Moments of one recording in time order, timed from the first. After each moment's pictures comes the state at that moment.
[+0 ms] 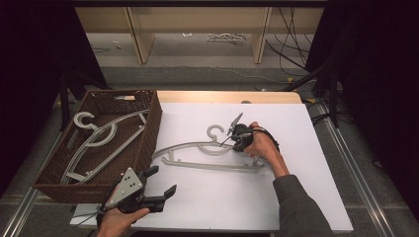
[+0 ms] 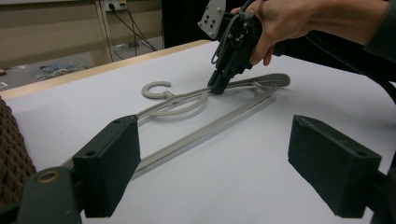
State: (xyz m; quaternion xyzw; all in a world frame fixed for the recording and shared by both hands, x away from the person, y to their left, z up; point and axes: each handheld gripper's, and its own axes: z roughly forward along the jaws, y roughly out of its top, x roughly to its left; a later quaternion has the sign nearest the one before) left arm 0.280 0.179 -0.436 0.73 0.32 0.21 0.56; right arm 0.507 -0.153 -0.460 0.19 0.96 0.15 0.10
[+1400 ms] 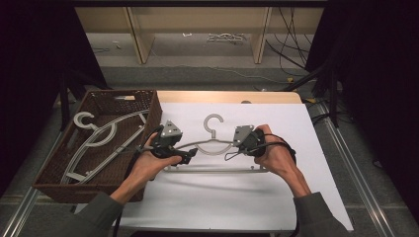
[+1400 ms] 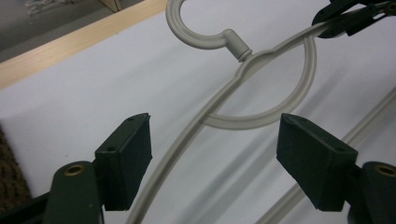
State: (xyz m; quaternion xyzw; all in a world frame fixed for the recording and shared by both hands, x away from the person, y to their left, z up) left arm 0.398 0.114 -0.390 0.82 0.35 0.17 0.41; right arm 0.418 -0.158 -0.380 0.07 0.94 0.19 0.26
